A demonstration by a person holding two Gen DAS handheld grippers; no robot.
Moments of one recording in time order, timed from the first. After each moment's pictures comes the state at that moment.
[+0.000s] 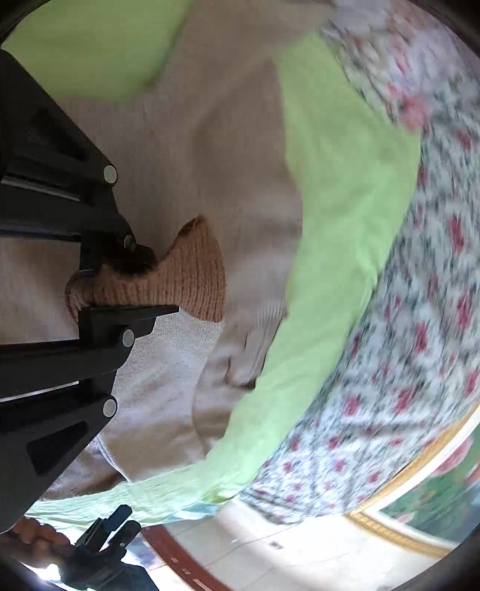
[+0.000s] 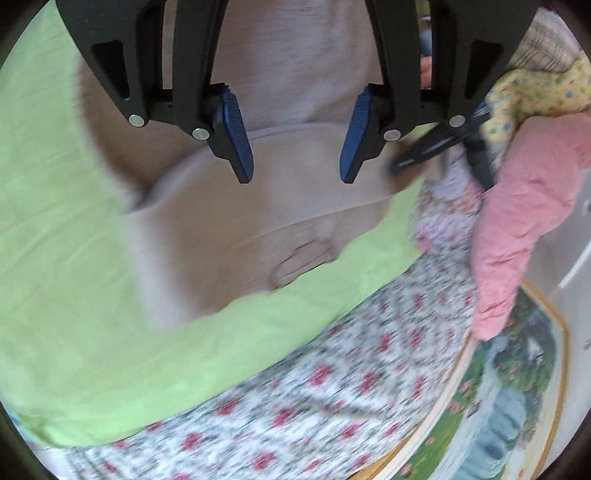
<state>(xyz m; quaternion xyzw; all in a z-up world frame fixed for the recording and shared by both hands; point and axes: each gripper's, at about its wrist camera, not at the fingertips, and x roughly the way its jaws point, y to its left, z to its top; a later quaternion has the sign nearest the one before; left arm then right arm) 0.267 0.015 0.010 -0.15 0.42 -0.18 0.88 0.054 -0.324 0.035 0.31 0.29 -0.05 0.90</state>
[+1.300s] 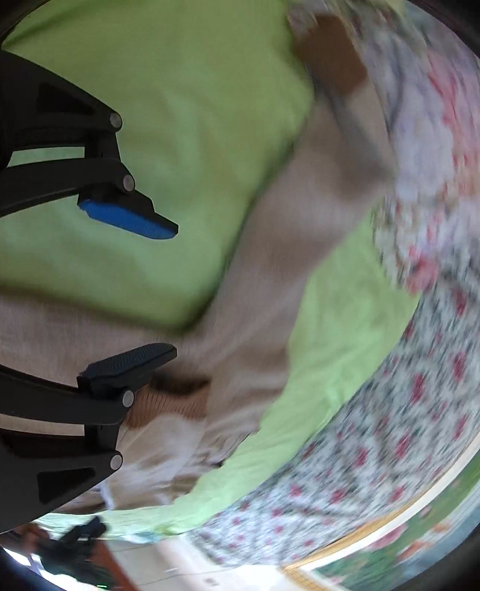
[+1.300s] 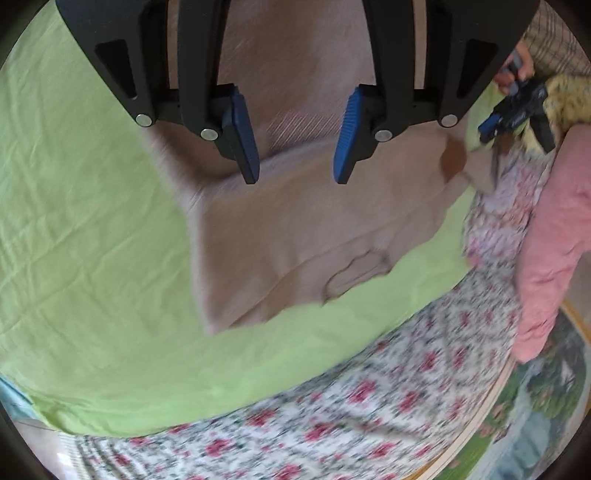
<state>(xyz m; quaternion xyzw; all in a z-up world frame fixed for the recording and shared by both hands) 0.204 0.170 0.002 -0.22 0.42 -0.03 0.88 0.063 -0.300 0.021 0.25 0.36 -0.08 0.89</state>
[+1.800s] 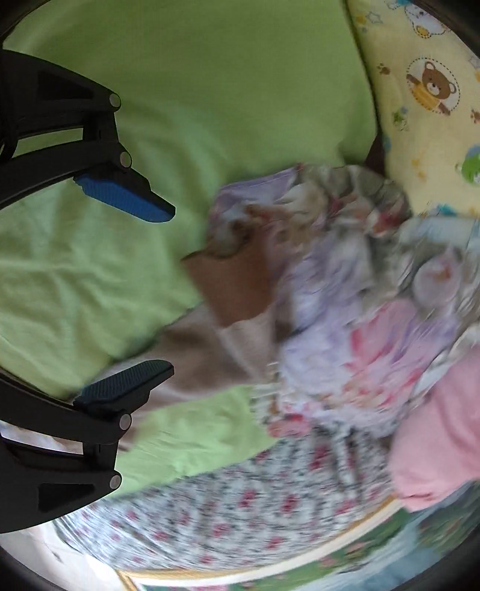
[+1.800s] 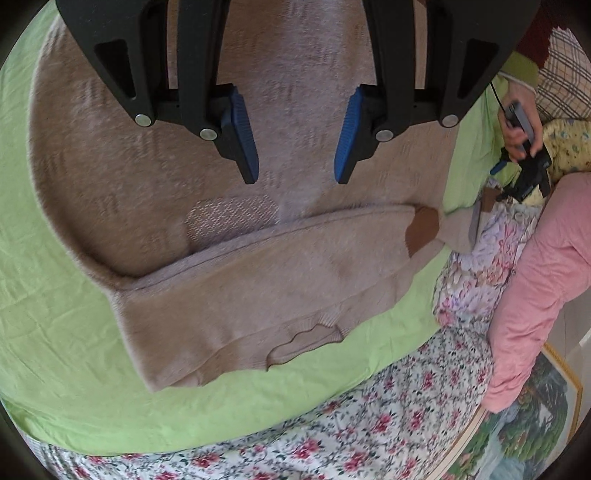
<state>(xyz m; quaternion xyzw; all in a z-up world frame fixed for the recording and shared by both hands) 0.198 0.362 0.018 -0.40 0.35 0.11 0.84 0.056 -0.232 -0.006 0.23 0.41 -0.03 0.88</state>
